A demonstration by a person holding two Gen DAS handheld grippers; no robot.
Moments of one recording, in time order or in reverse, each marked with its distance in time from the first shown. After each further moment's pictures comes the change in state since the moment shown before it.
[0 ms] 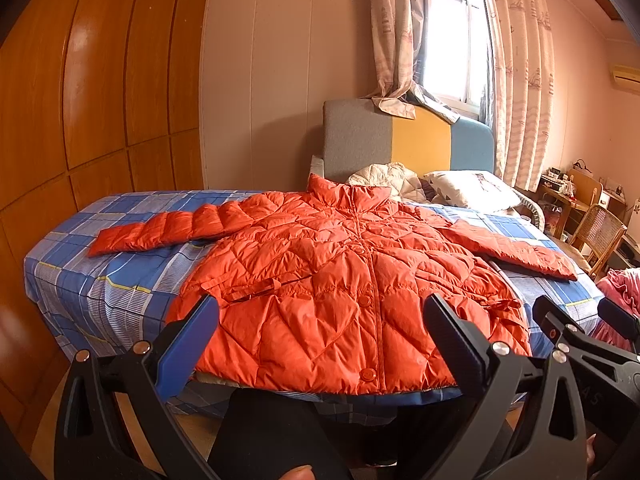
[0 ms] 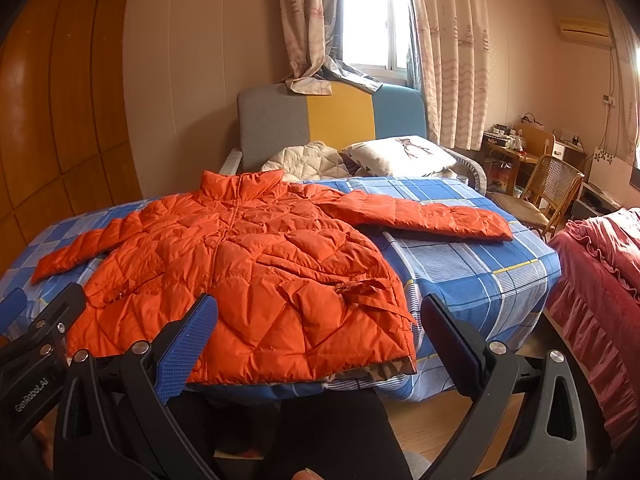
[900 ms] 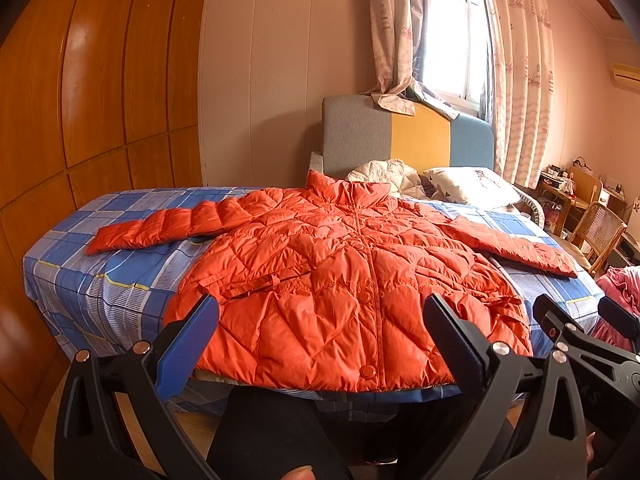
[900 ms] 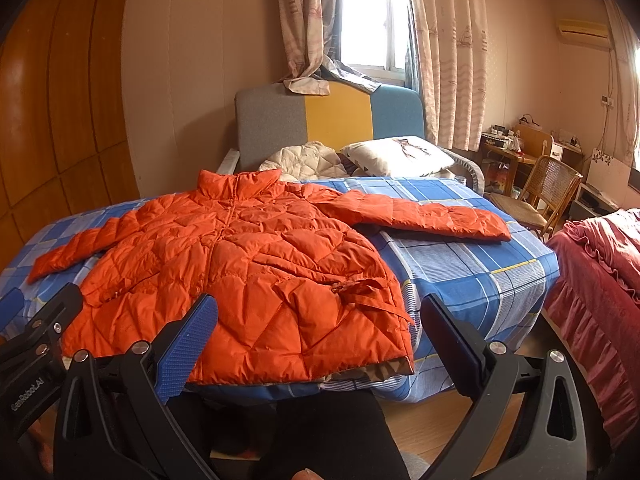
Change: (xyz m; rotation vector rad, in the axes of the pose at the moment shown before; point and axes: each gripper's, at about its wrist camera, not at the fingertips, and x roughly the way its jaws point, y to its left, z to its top) left arm 0.003 -0.001 -0.003 0.003 0.016 0.000; right arm 0.002 -0.003 -0.001 -0.002 0.006 -0.010
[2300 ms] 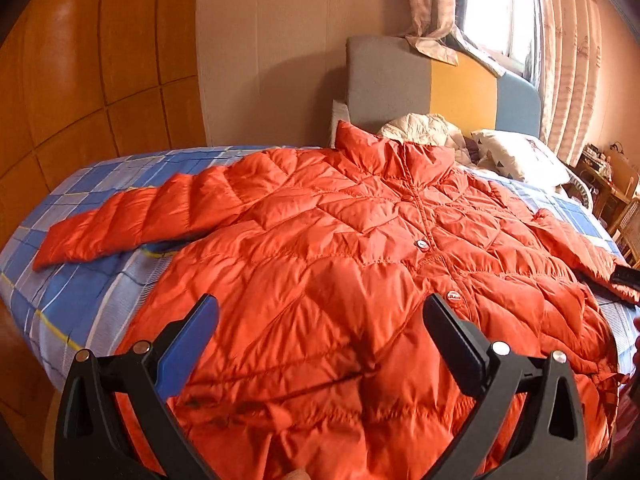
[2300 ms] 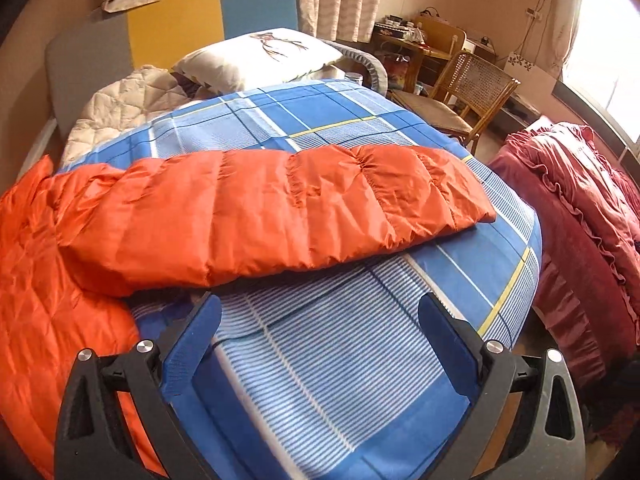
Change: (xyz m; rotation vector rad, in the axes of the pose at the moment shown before) left arm 0.249 0.026 0.056 -0.011 0.210 0.054; right arm 0.327 -0.155 0.089 0.230 0.388 -0.450
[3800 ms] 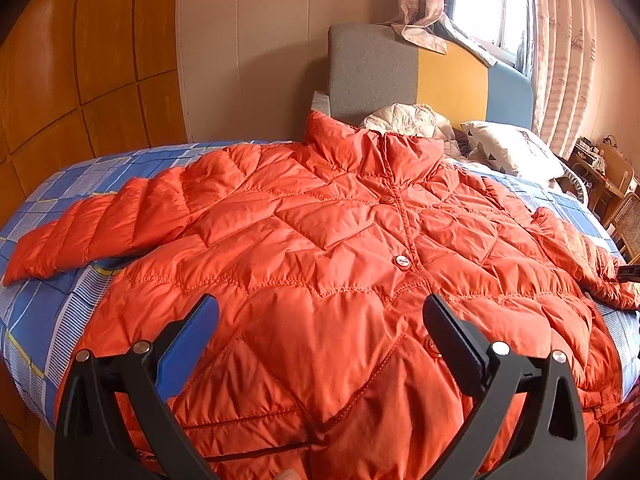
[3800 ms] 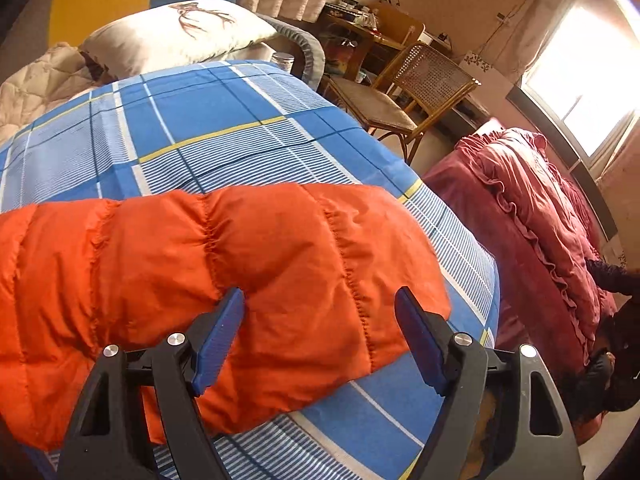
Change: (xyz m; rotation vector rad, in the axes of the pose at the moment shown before) left arm 0.046 -0.030 0.017 0.009 0.016 -0.043; right arm 0.110 -0.064 0.082 -0.004 0.063 -0.271
